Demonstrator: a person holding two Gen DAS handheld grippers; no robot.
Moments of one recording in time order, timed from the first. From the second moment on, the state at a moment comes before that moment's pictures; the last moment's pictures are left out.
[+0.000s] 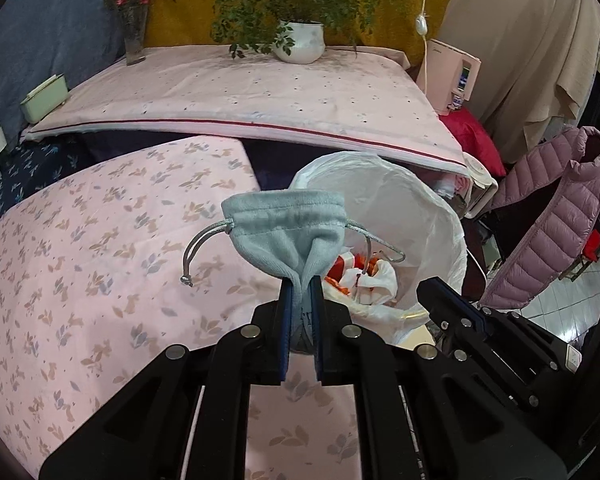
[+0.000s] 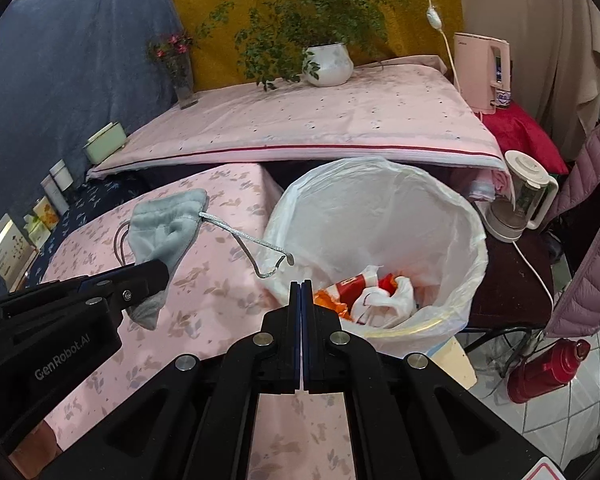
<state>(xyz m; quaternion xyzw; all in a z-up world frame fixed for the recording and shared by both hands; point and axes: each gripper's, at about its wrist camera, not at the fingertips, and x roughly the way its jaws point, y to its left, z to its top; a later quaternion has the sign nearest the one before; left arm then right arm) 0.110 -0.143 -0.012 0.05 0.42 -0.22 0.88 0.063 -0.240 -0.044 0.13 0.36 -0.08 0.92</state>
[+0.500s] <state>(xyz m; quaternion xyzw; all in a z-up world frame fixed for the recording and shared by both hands) 0.152 -0.221 -0.021 0.06 0.44 -0.27 0.86 0.086 -0.303 -0.040 0.13 0.35 -0.14 0.92</state>
